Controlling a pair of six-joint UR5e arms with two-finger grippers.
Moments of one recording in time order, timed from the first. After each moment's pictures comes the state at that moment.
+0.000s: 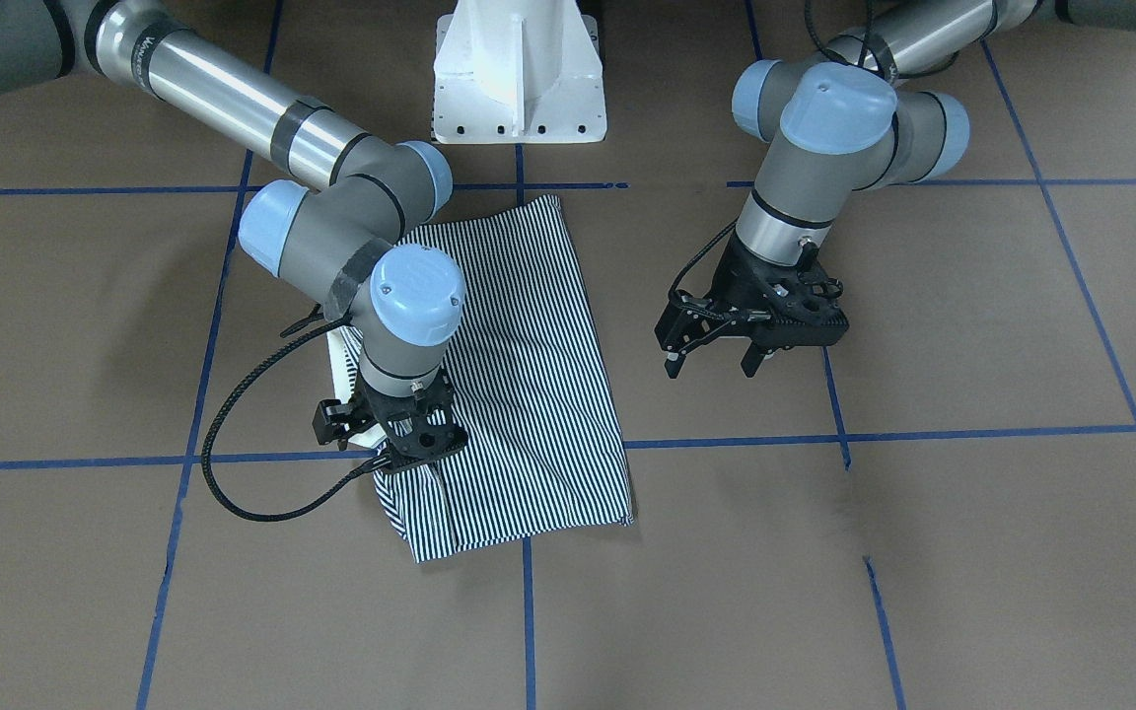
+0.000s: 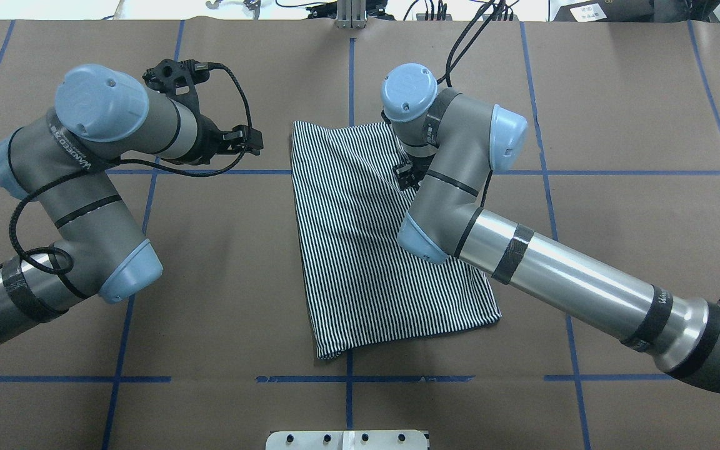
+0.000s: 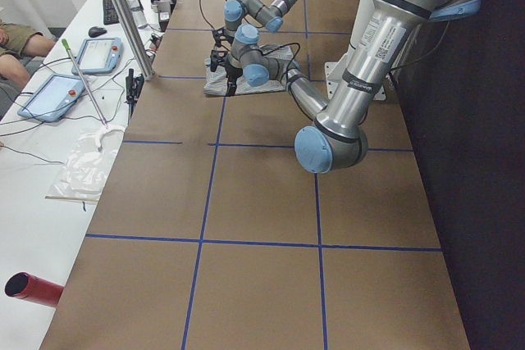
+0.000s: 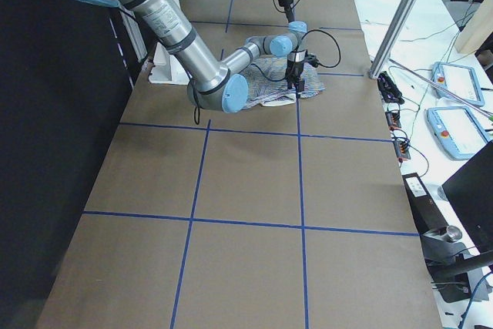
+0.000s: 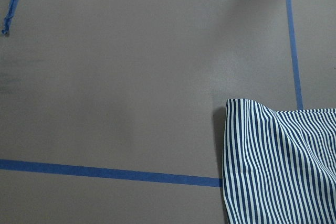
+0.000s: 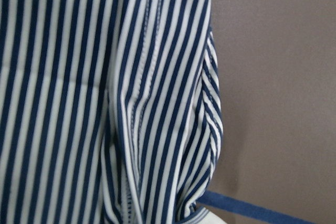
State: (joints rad) left arm -0.73 -2.08 -1.68 -1.96 -1.83 -1.26; right arm 0.66 -0.70 1.21 -1.66 1.79 0.61
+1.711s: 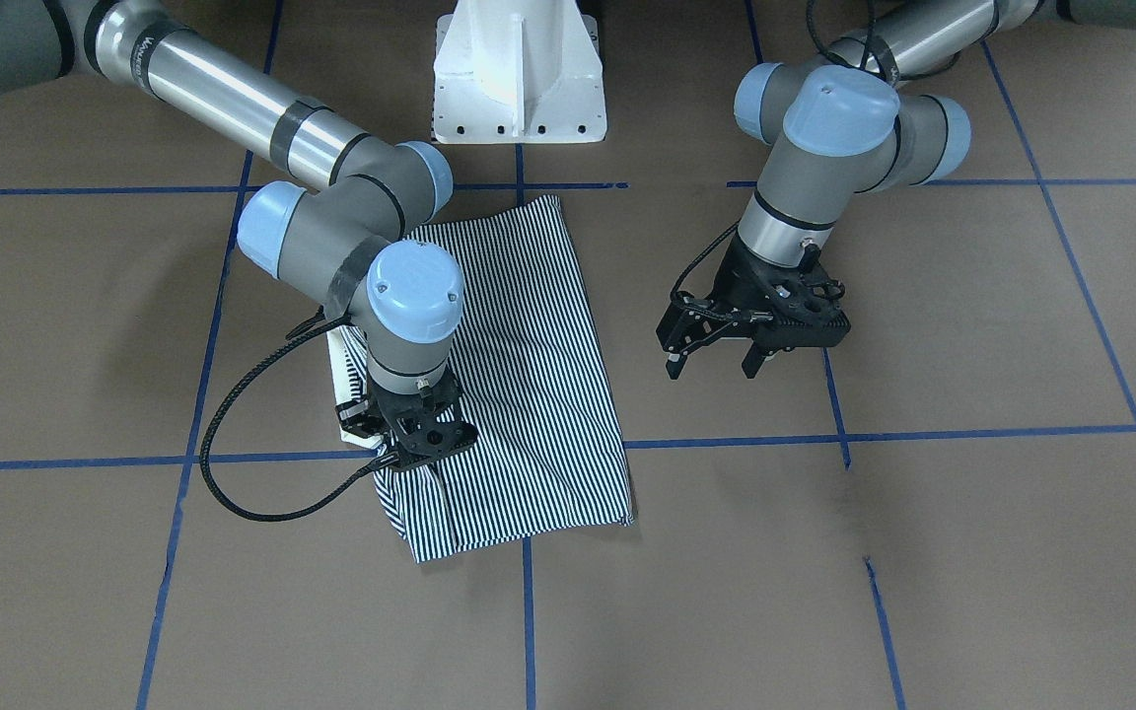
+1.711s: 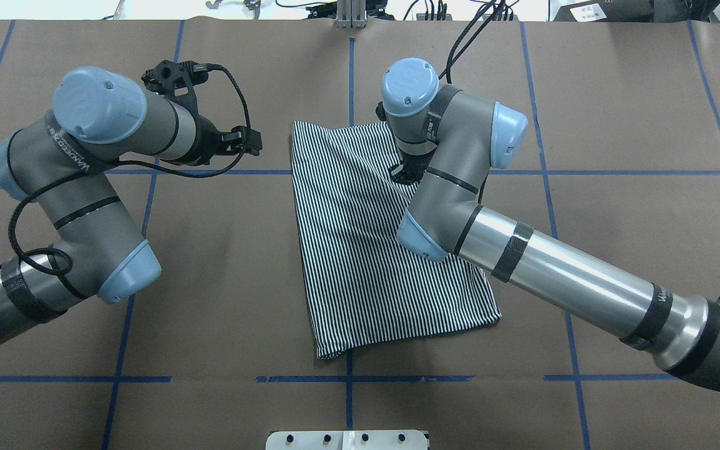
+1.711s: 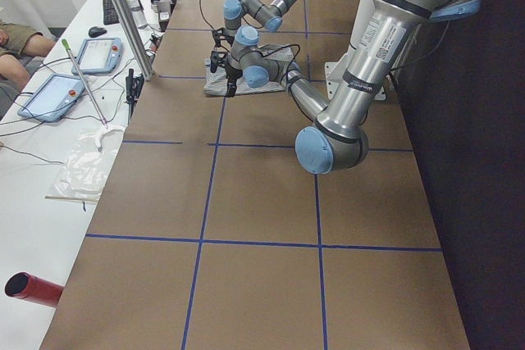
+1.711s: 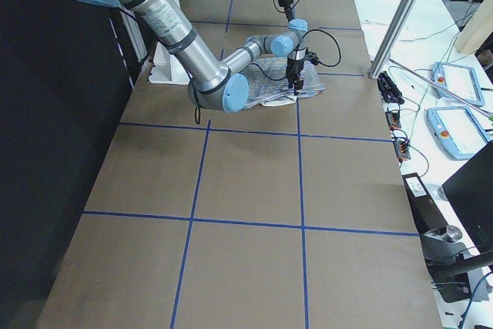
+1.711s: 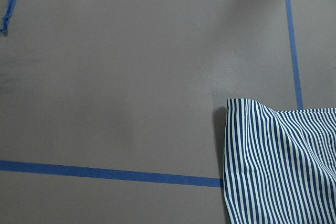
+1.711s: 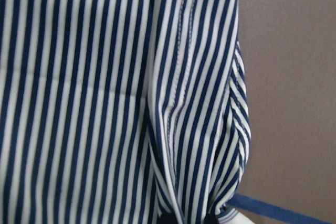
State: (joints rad) left arm -0.73 -2.08 -1.68 -1.98 -1.83 -1.26; right arm 0.66 -0.70 1.21 -1.61 1.85 0.63
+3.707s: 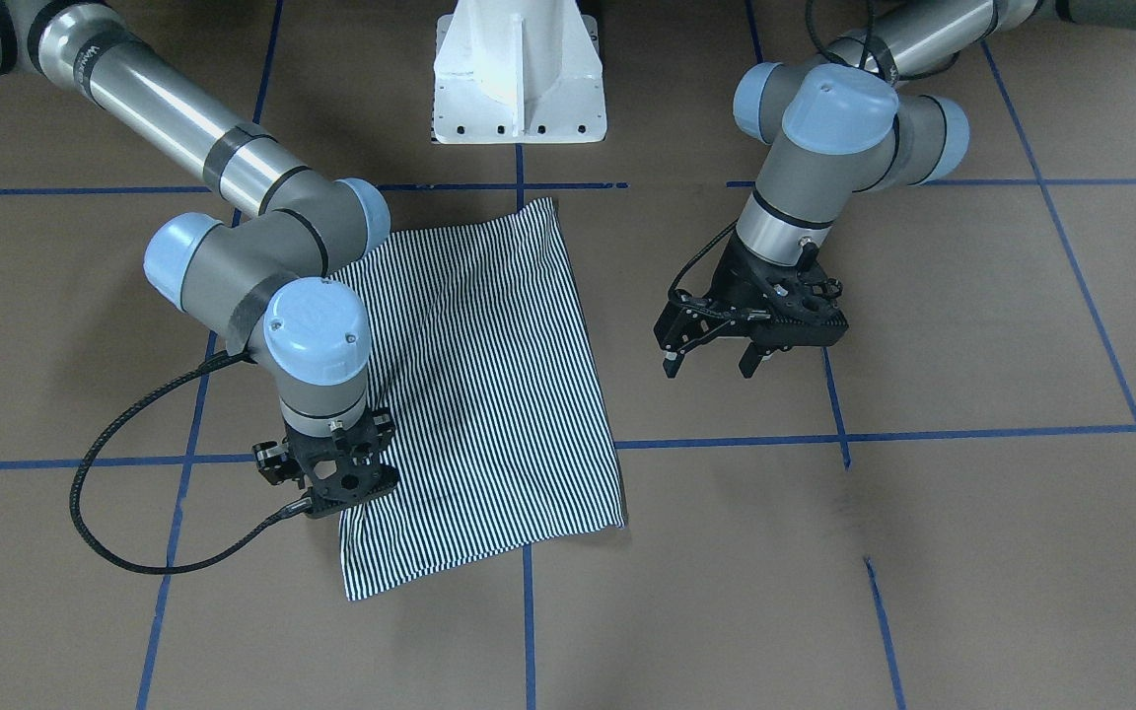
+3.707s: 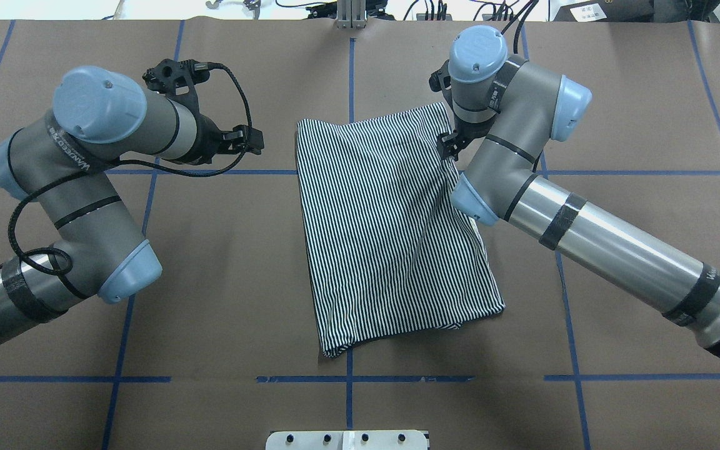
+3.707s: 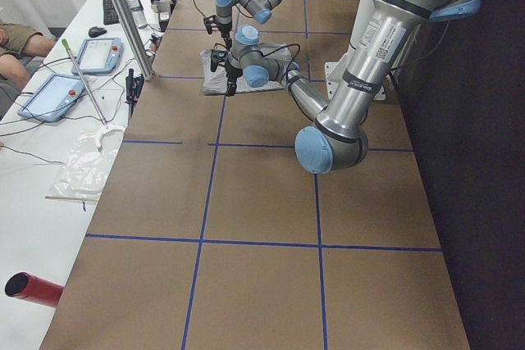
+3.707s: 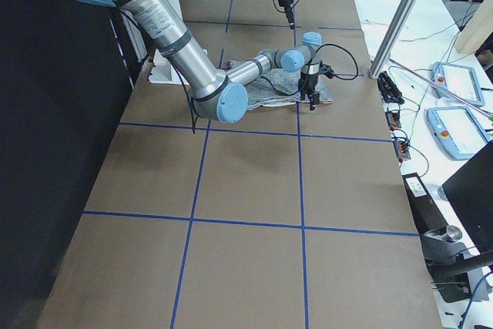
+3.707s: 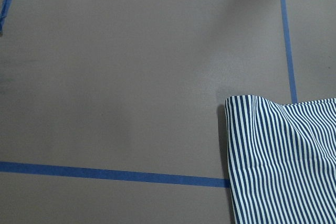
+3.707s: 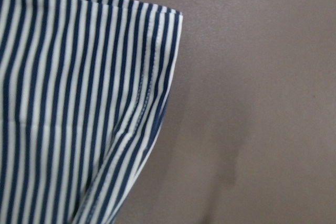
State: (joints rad) left arm -0.73 -2.08 -1.68 -1.98 -1.83 -1.26; right arm 0.79 -0.79 1.19 -1.52 1.85 0.48
